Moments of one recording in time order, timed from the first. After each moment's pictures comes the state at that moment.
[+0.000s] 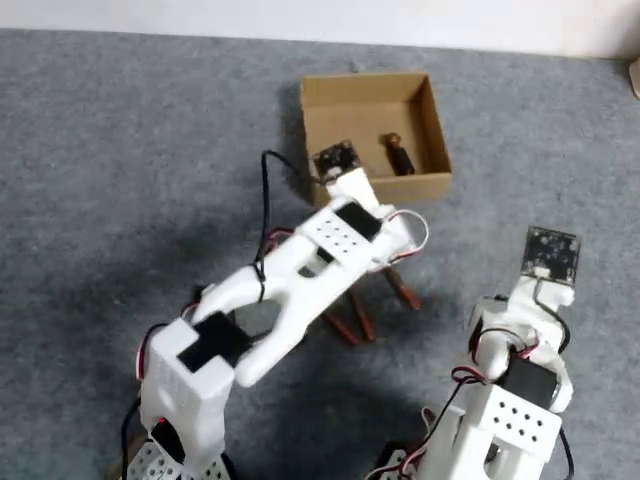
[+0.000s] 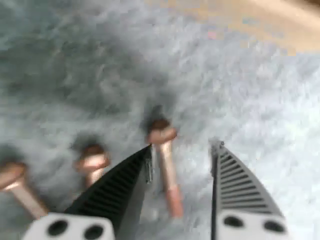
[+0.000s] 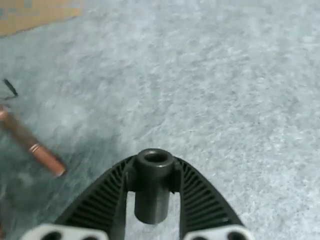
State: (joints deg) left arm 35.7 22.5 1.5 49.5 72.3; right arm 20.7 -72.4 73.4 54.5 13.1
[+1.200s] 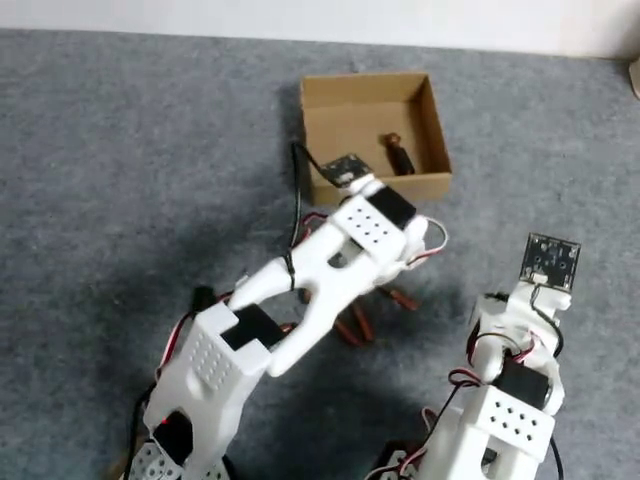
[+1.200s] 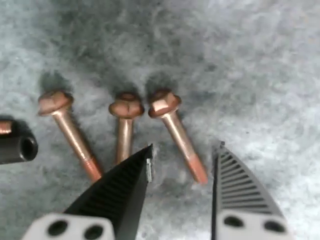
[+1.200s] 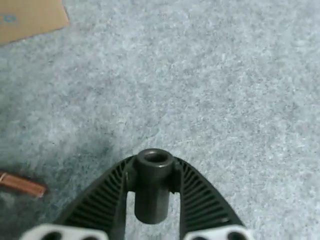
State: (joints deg) left arm 38.9 33.6 -22.3 81.9 80.0; right arm 21.0 -72.6 79.8 44.7 12.5
